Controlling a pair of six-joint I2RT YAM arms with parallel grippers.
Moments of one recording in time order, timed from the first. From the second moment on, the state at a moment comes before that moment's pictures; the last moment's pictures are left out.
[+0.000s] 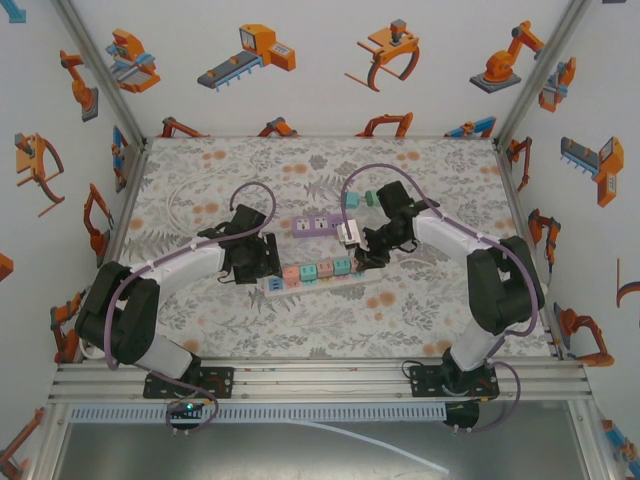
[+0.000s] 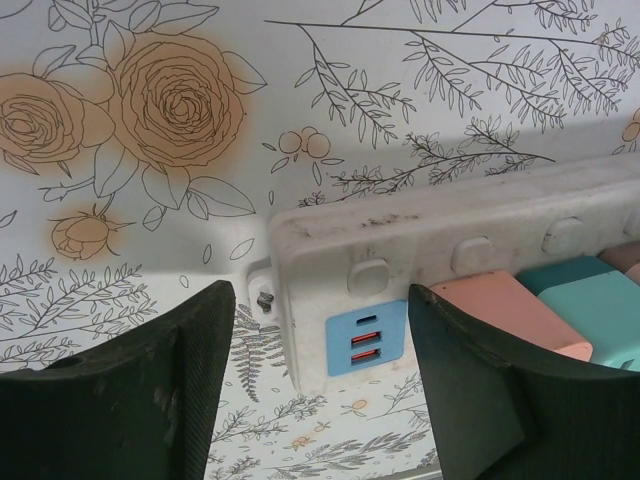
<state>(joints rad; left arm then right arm) -0.56 1.51 0.84 -0.46 0.01 -0.64 0.43 1.69 1.11 -0.71 -0.77 -1.28</state>
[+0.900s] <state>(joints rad) -0.61 1.51 0.86 -0.48 -0.09 -0.64 0.43 1.69 1.14 -0.73 -0.77 -1.26</state>
